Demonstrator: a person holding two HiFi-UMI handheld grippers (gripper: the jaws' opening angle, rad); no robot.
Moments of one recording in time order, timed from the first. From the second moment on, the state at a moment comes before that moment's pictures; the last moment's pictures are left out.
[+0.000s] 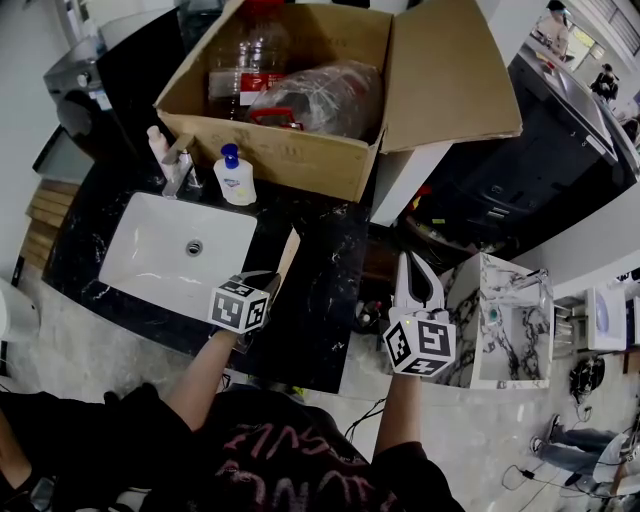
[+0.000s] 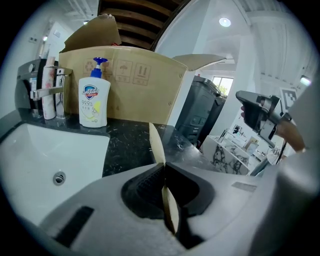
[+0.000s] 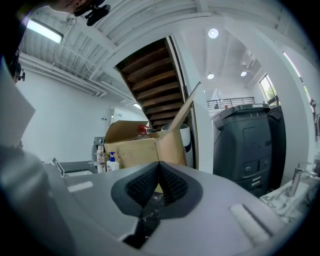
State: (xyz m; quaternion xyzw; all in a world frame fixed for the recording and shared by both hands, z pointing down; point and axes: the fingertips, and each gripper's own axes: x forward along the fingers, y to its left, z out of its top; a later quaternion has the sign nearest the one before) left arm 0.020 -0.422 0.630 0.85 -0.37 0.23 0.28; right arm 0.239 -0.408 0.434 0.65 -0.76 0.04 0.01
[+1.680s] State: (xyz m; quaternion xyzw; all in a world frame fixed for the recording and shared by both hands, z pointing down) left arm -0.003 -0.430 0.539 0.88 -0.40 0.17 0.19; right arm 0.211 -0.400 0.414 0.63 -0.77 0.03 0.00
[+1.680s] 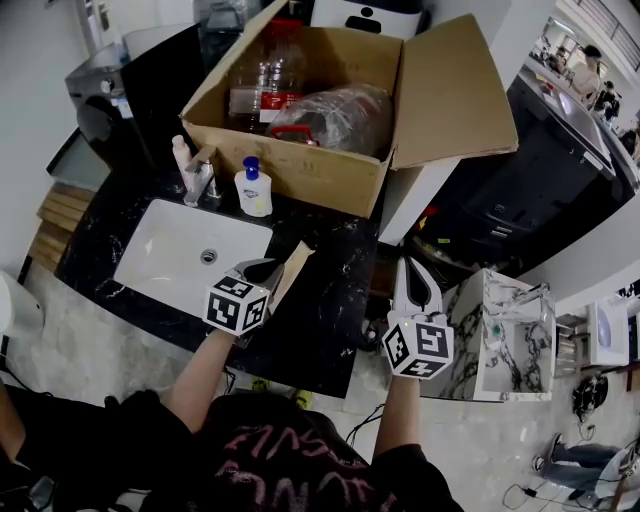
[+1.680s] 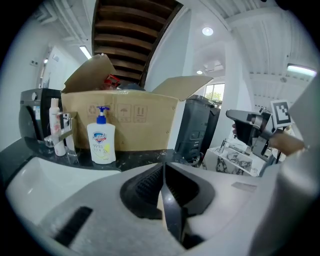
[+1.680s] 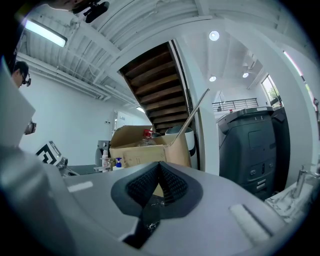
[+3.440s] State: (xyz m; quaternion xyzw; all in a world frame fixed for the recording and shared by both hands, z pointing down) left arm -0.050 -0.412 0.334 0.89 -0.45 0.01 -0.01; right arm 0.192 -0.389 0.385 0.63 -0.78 0.00 0.01
